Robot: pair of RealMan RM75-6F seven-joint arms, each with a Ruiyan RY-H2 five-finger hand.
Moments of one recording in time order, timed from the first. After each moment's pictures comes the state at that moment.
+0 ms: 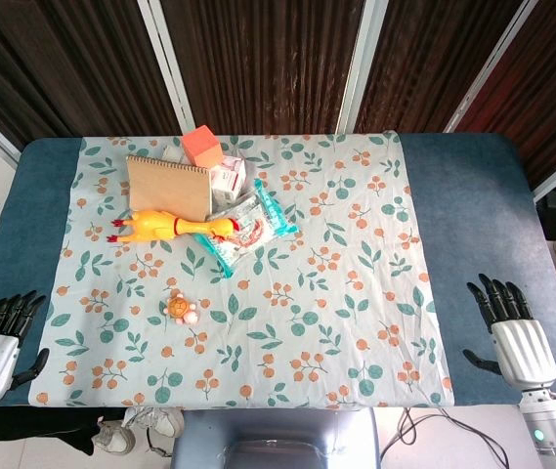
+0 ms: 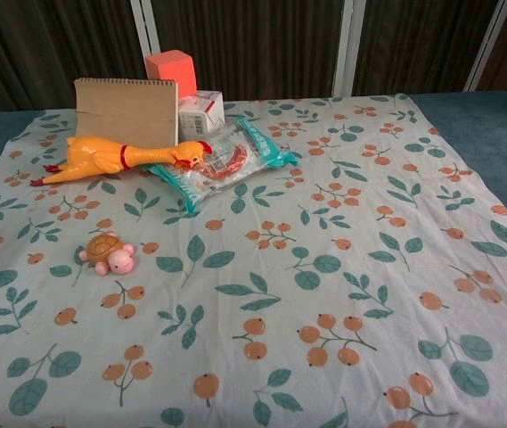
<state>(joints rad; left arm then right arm) -0.10 -1.11 0.00 -1.58 1.58 1.49 0.04 0.09 -1.16 0.03 -1.61 -1.56 1.46 -0.14</state>
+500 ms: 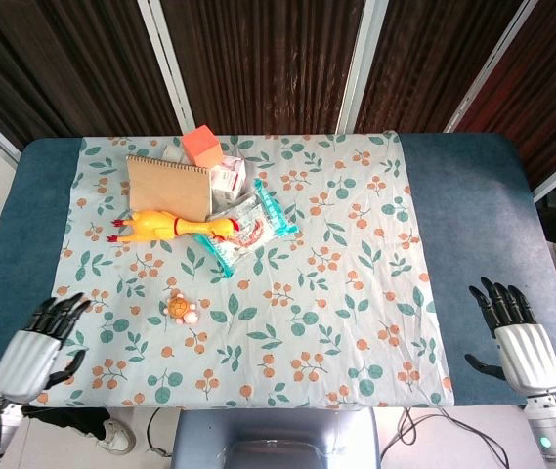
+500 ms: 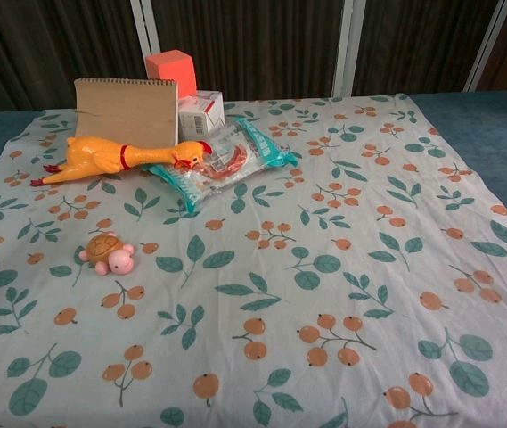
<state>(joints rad) -0.18 -1.22 0.02 -1.47 1.74 1.46 0.03 0.08 -1.13 0.01 -1.62 -1.59 1.48 -0.11</state>
